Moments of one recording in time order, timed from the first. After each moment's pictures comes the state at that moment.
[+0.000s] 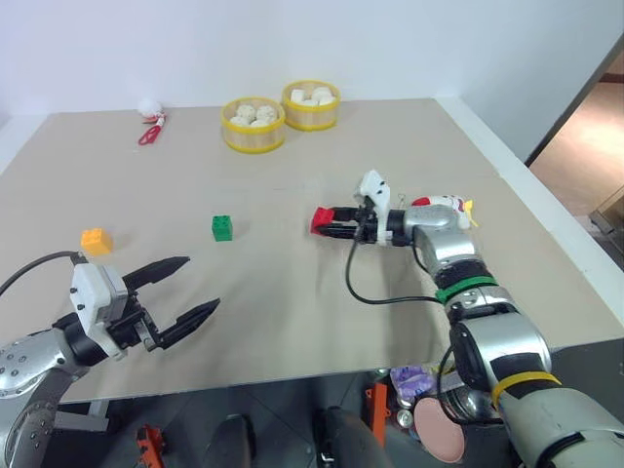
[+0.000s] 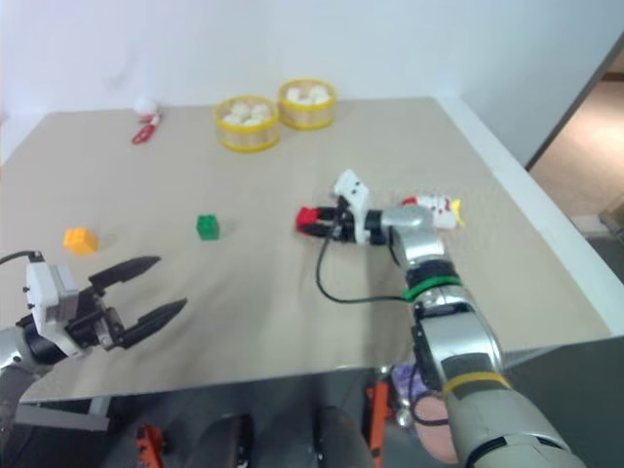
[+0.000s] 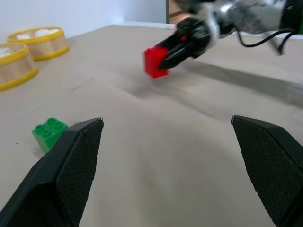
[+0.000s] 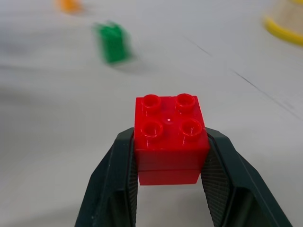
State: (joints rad) left arm 0.18 0.66 0.36 -0.47 -0.67 0.20 -0.90; right arm -0.97 -0.39 0.10 0.79 0.12 0.04 1.28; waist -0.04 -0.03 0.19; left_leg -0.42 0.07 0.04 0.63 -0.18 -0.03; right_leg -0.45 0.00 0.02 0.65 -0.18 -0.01
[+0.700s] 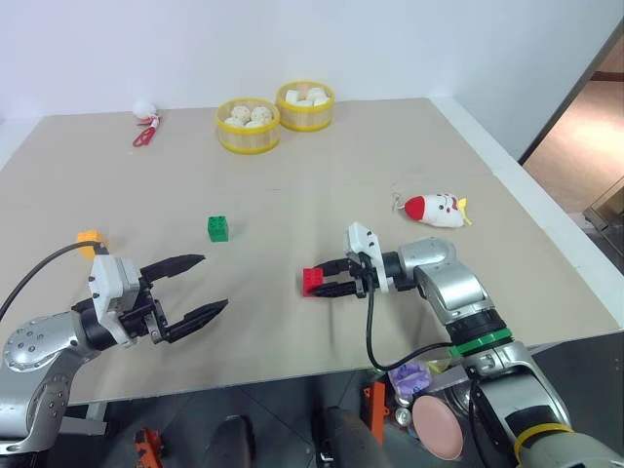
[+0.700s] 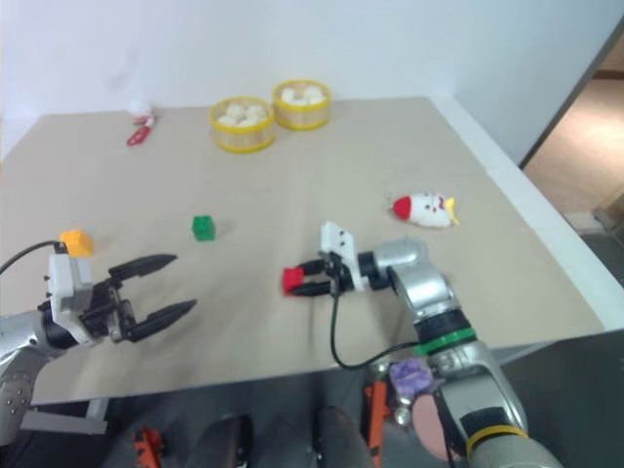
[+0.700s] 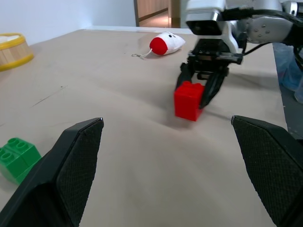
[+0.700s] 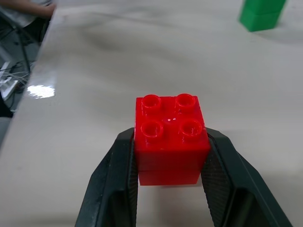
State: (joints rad) left arm 0.06 0.66 0.29 -0.34 -0.63 0.17 -1.03; right arm -0.72 -0.42 0.24 0.35 0.16 0.24 1.34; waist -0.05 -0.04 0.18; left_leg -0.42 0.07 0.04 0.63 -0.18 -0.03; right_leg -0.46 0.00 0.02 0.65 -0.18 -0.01
